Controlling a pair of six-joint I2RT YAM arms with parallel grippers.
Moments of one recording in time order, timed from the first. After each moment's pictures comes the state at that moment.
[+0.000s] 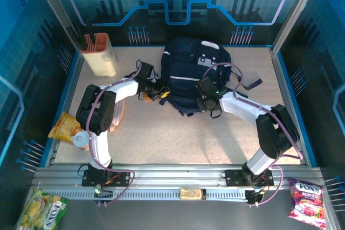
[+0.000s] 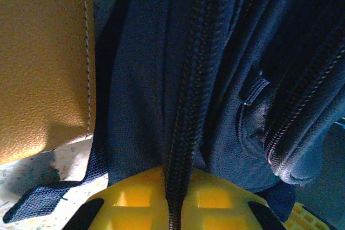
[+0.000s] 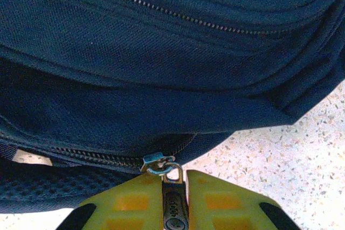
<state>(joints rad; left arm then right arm) -0.29 1.97 1.27 -0.27 0.56 -0.95 0.53 1.62 1.05 -0.57 0.22 0.36</state>
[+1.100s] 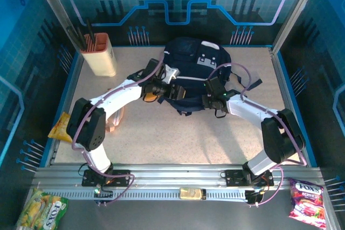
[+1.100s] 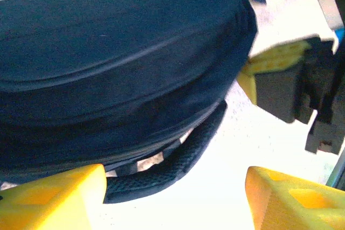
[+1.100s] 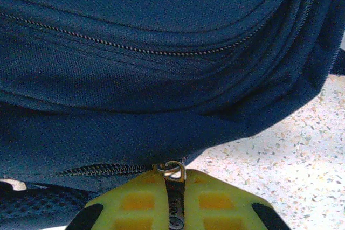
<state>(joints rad) -0.49 1.77 1.34 -0.46 0.46 -0.19 0.47 1.55 0.95 -0.43 0.19 0.33</state>
